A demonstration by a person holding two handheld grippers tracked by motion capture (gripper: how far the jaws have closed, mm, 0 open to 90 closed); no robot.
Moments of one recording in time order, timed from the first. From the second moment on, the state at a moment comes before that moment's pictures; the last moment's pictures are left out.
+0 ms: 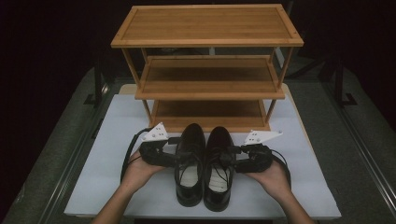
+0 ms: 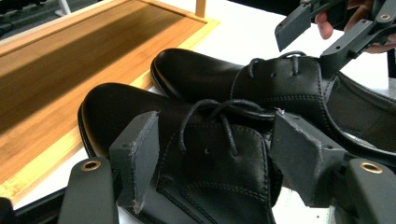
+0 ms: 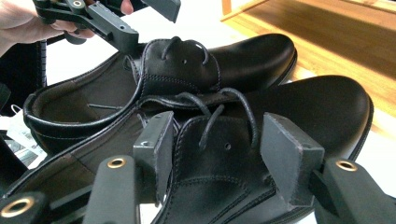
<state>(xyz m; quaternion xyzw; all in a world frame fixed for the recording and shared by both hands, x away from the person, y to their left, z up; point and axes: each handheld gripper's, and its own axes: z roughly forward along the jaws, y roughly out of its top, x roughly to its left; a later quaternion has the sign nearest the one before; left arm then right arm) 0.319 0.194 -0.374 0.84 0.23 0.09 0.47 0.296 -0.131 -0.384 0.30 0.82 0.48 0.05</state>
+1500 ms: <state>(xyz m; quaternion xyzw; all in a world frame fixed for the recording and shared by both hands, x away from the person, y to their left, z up) 0.294 0.195 -0.373 0.83 0.25 0.17 0.46 0.287 -0.138 -0.382 0.33 0.81 0.47 0.12</state>
